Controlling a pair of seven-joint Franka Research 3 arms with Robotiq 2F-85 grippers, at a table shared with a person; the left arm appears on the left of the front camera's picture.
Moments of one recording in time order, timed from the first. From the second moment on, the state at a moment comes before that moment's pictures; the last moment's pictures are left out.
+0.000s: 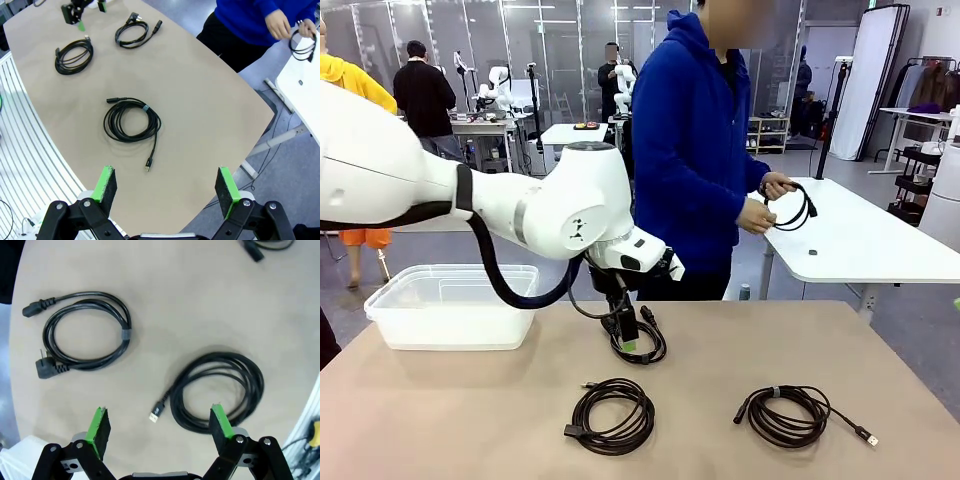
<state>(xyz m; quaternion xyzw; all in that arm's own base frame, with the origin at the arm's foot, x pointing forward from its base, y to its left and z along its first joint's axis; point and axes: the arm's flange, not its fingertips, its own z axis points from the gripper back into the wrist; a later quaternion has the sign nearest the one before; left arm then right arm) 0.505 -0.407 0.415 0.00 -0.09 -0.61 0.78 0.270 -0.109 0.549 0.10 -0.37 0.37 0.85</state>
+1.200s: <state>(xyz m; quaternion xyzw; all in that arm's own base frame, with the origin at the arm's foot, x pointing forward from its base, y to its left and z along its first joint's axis) 0.579 -0.449 0.317 -0.01 -0.03 -0.59 0.81 0.270 -0.109 0.549 0.10 -0.37 0.37 0.85</state>
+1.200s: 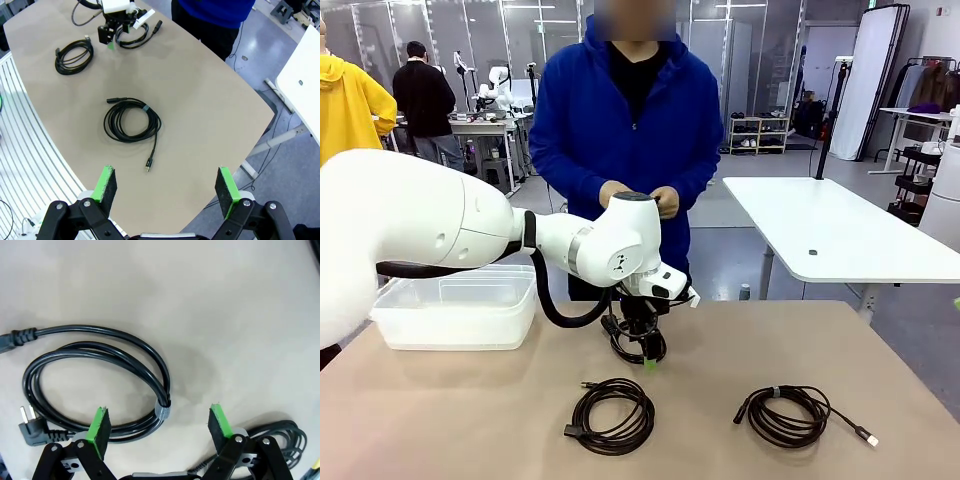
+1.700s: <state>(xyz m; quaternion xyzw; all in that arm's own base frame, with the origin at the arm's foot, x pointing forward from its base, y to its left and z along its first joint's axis) 0.582 -0.458 0.309 0.00 -0.03 -0.59 0.80 0.270 -0.109 0.549 0.10 -0.37 0.37 0.85</state>
